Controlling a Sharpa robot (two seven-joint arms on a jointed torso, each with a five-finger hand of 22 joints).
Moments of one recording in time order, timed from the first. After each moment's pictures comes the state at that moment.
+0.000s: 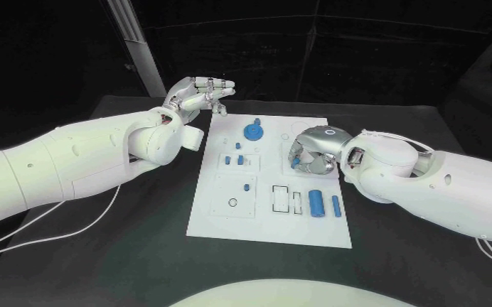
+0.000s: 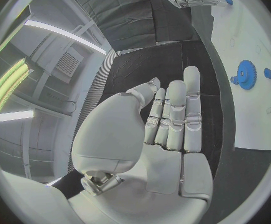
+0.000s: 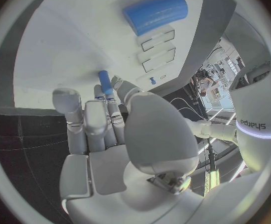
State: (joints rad) left arm 1.26 -0.76 -0.13 1.36 0.00 -0.24 0.45; left_hand 1.33 -0.08 0.44 -0.02 0.05 0.97 0.17 0.19 0.08 0.90 0.11 0.44 0.10 1.18 0.03 1.06 0.54 0.18 1.18 0.12 0.64 0.71; right arm 1.11 -0.84 0.00 1.62 -1.75 -0.12 -0.14; right_hand 1.39 -0.07 0.36 0.01 0.10 1.04 0.16 0.07 0.07 1.11 0.09 0.10 0.06 1.47 0.01 1.21 1.03 0.14 1.30 0.12 1.16 0.81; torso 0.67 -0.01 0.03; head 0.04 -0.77
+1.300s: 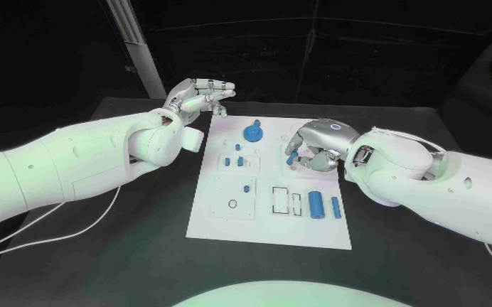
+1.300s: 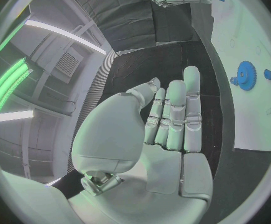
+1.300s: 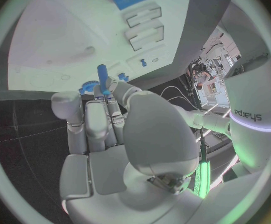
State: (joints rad) left arm 1.25 -0.76 -0.13 1.36 0.00 -0.24 0.44; left_hand 1.33 -0.08 0.44 -0.02 0.05 0.97 0.17 0.20 0.08 0.90 0.12 0.45 0.10 1.18 0.03 1.06 0.53 0.18 1.18 0.12 0.64 0.71; right arm 1.11 -0.90 0.04 1.74 -1.72 -0.20 -0.13; right_hand 1.44 -0.06 0.52 -0.06 0.05 1.09 0.15 0.08 0.07 1.17 0.10 0.11 0.07 1.47 0.00 1.24 1.06 0.14 1.31 0.10 1.19 0.86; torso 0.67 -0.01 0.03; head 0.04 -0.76
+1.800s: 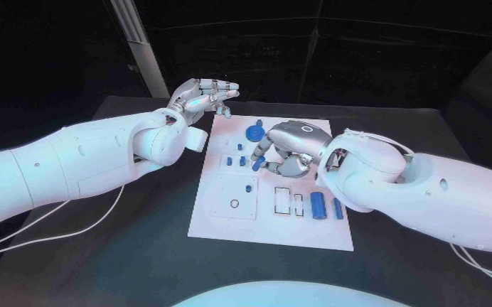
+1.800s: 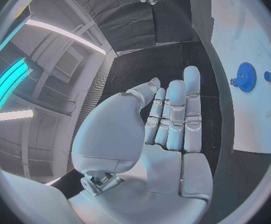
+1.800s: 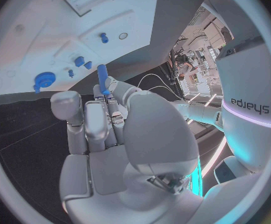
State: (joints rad) left arm 1.25 -0.75 -0.13 1.35 0.00 -0.24 0.44; left_hand 1.33 -0.08 0.44 -0.02 0.05 0.97 0.17 0.20 0.08 0.89 0.11 0.45 0.10 1.18 0.03 1.06 0.53 0.18 1.18 0.12 0.64 0.71; right arm 1.10 -0.76 0.04 1.77 -1.66 -0.22 -0.09; right_hand 1.44 -0.06 0.53 -0.06 0.06 1.09 0.15 0.08 0.07 1.17 0.10 0.11 0.07 1.47 0.00 1.24 1.06 0.14 1.31 0.10 1.19 0.86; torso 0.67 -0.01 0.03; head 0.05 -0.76
